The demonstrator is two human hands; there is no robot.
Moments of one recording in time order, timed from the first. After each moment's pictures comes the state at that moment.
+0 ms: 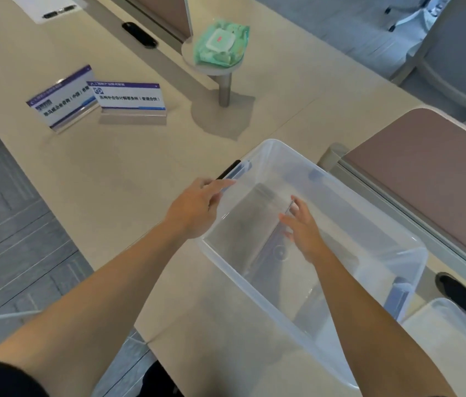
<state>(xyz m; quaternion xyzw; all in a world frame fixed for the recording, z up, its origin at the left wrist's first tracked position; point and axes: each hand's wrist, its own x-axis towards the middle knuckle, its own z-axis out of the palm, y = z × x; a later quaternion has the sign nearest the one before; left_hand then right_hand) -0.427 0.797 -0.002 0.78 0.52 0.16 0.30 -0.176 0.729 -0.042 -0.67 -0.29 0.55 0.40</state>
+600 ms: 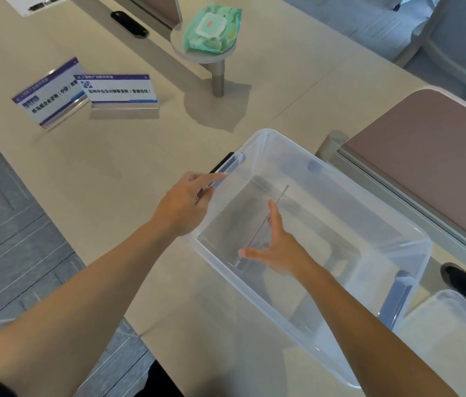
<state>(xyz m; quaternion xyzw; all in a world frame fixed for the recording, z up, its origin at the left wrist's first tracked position) -0.427 0.797 -0.003 0.75 0.53 0.20 0.35 -0.205 0.696 -0.037 -0.68 -0.50 0.52 0.13</state>
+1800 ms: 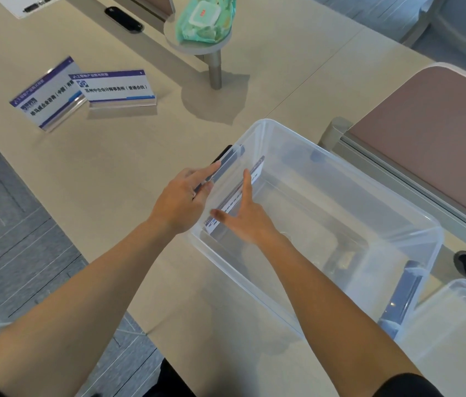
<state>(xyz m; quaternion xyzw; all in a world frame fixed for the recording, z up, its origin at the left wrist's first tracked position) -0.426 0.797 -0.005 0.75 0.55 0.19 0.32 -0.264 0.748 -0.038 -0.69 -0.52 0.46 0.17</state>
